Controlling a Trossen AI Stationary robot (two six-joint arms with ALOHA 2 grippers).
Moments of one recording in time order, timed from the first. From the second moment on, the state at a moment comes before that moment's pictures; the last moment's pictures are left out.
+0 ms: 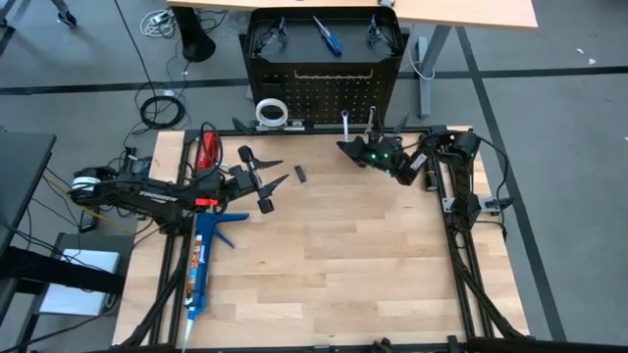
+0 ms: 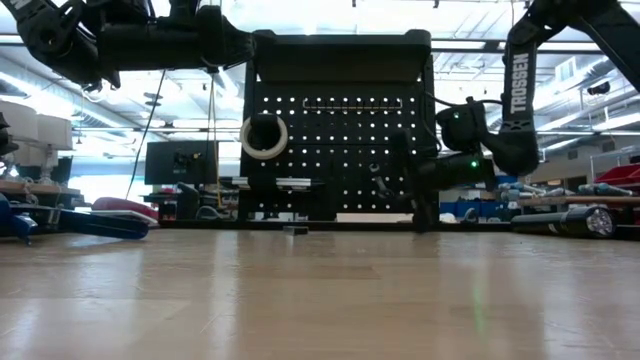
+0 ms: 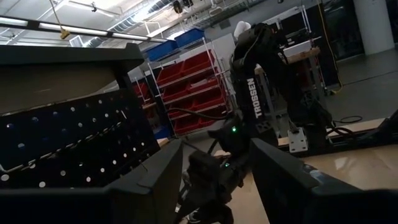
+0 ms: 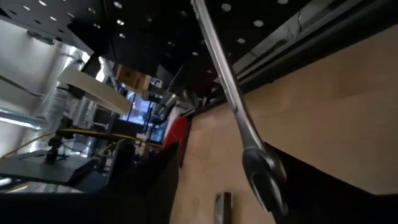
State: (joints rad) left arm 0.12 1.17 0.37 1.05 -0.20 0.38; right arm -0.64 1.99 0.54 1.34 -0.11 1.22
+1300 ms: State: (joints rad) left arm 0.12 1.17 0.37 1.05 -0.28 0.31; right arm -0.18 1.77 0.91 0.30 0.34 0.64
